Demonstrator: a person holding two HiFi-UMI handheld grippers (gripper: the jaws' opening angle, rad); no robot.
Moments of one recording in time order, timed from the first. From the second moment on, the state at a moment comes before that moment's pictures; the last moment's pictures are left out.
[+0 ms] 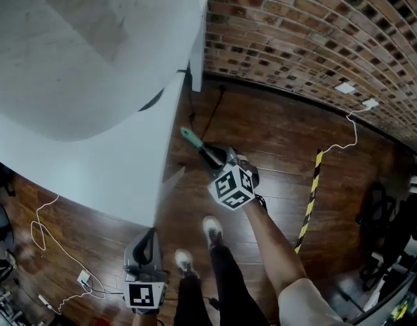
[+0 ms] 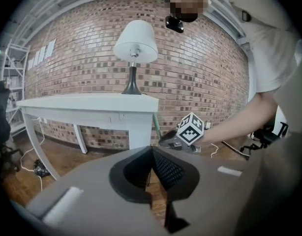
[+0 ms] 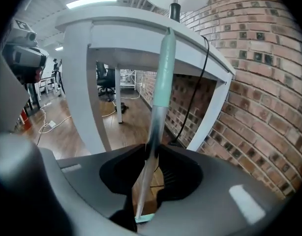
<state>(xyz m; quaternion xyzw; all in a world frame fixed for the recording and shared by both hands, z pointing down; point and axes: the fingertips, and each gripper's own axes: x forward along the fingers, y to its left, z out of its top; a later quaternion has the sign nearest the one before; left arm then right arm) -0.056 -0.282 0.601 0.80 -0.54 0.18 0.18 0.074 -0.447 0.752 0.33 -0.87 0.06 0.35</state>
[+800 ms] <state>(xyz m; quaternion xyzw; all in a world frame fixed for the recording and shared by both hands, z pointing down) -0.070 -0.289 0.628 0.79 -0.54 0.21 0.20 0.061 -0.501 0.760 0.34 -0.87 0.03 0.35</state>
